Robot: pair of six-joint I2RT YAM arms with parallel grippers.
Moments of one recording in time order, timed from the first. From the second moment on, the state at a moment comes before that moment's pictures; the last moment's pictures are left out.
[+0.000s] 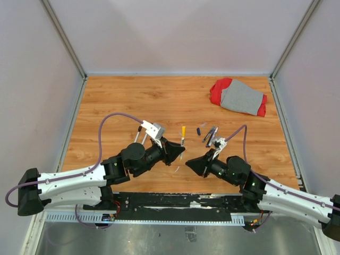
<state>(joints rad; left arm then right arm) -1.20 0.93 0.60 0.26 -0.29 -0.48 1.09 0.58 0.20 0.25 0.08 0.64</state>
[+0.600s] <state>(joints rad) -1.20 0.93 0.56 0.23 -0.29 -0.48 1.05 0.77 0.83 -0.13 0.31 0.47</state>
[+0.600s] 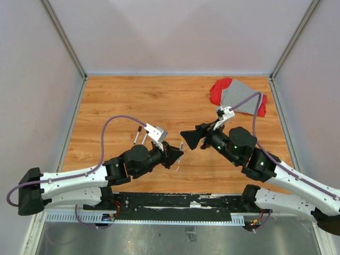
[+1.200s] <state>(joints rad) -1.20 0.94 0.56 0.23 -0.25 -0.47 0.99 0.93 0.86 -0.13 0.16 0.51</state>
